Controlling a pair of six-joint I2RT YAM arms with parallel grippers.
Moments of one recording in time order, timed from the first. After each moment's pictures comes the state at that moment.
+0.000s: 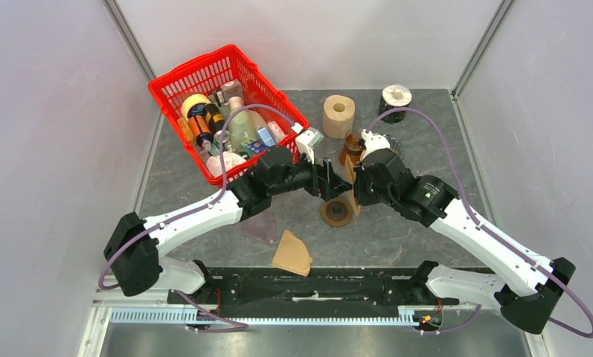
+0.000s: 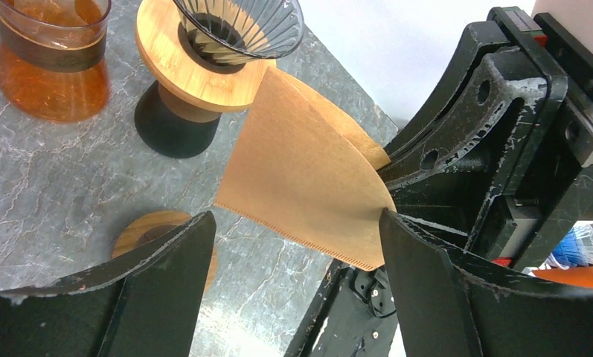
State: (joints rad) left arm -0.89 1.36 0.97 0.17 0.26 -0.51; right arm 0.80 1.07 1.13 -0.81 0.23 0.50
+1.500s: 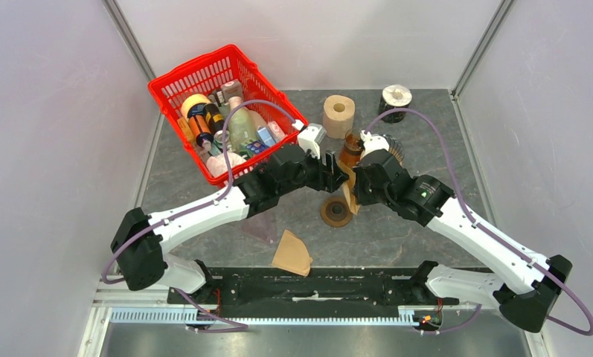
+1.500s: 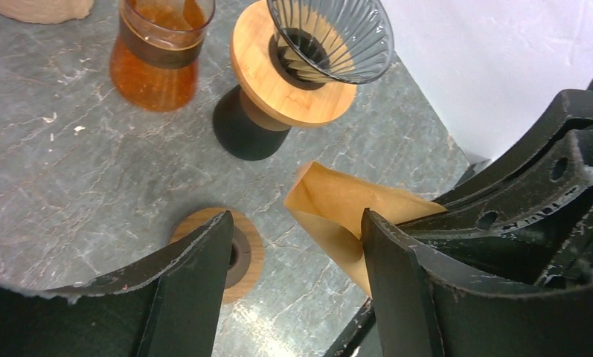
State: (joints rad) left arm -0.93 1.41 1.08 0.02 0.00 -0.52; right arm 0.80 1.08 1.11 -0.80 0.27 0.50
